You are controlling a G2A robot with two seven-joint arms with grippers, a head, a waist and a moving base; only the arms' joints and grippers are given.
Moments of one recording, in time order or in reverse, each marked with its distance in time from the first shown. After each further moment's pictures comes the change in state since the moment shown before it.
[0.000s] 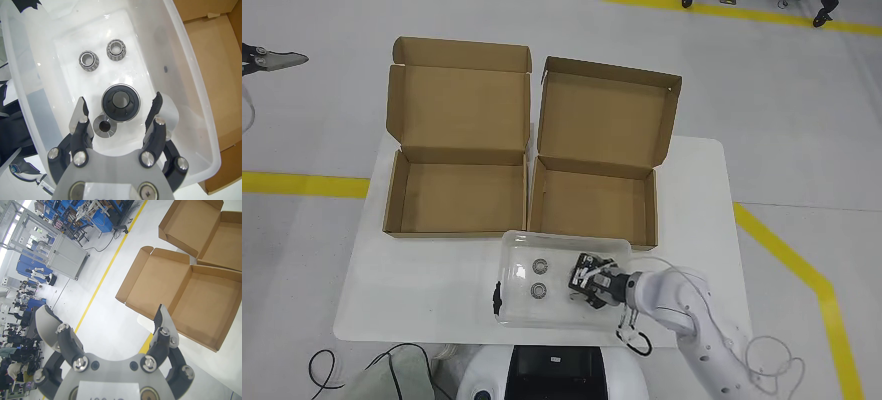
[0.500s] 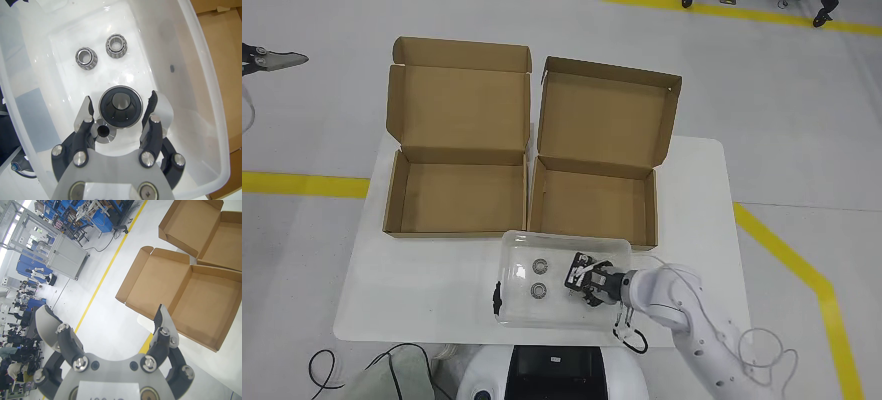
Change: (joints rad) left arm 0.000 0.000 0.000 0.000 0.000 0.000 0.000; right arm 0.041 0.005 -0.046 0.043 0.014 0.022 0.011
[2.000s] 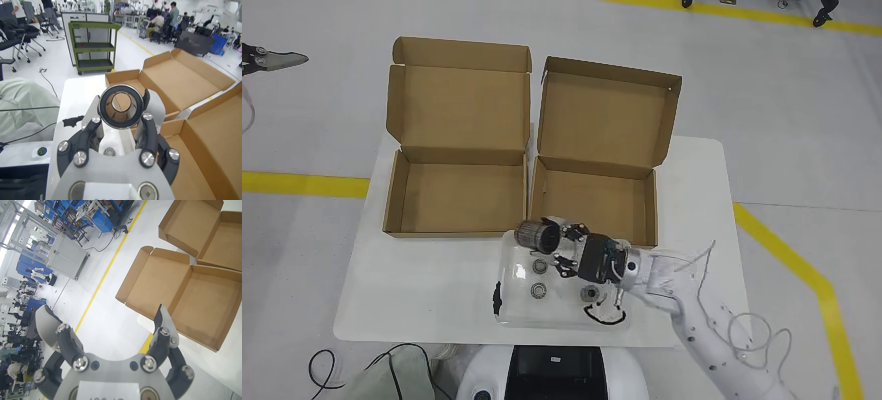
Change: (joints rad) left arm 0.000 0.000 0.000 0.000 0.000 0.000 0.000; right arm 0.112 0.002 -0.053 0.044 -0.110 -0.050 -1.029
